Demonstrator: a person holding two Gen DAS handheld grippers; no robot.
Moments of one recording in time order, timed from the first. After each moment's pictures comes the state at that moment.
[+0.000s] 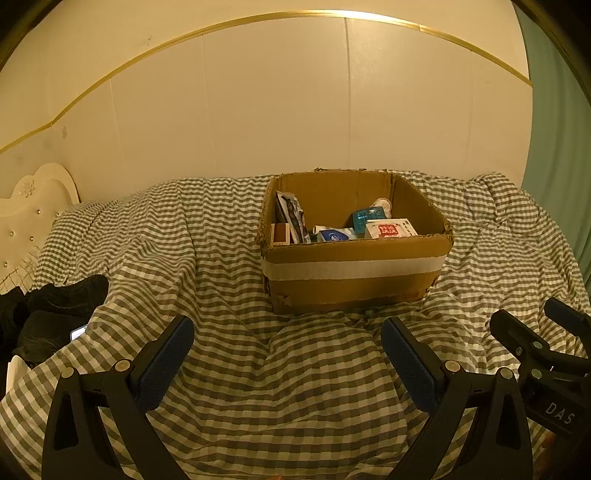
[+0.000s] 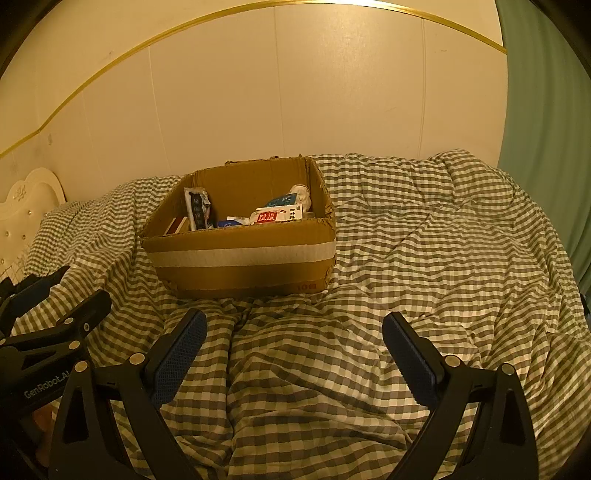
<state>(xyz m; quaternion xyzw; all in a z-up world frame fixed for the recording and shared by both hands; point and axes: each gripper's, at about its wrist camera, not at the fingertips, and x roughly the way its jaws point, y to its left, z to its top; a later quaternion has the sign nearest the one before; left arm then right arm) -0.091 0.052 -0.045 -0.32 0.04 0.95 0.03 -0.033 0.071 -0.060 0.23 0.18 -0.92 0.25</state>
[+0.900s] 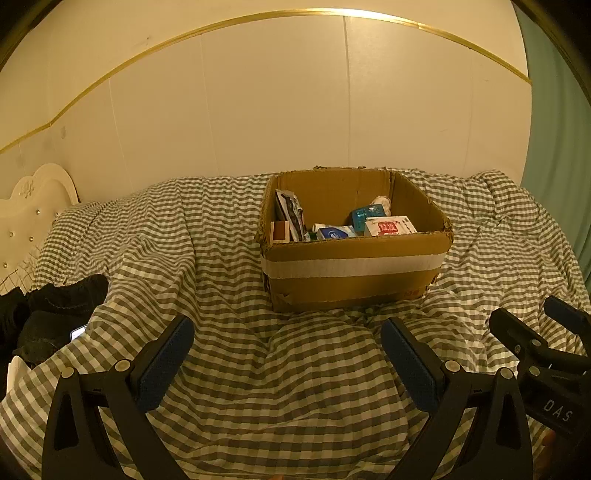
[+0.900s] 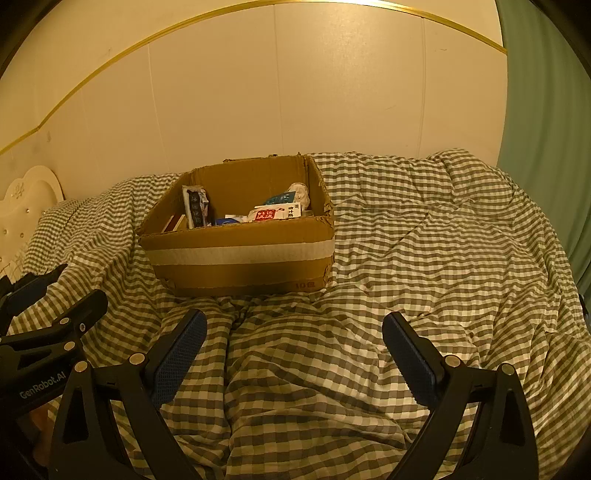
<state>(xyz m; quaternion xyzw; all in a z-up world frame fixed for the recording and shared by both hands) -0.091 0.051 -0.046 -0.33 0.04 0.94 0.04 -0.035 0.071 -0.060 0.23 0.19 -0.92 0.25</state>
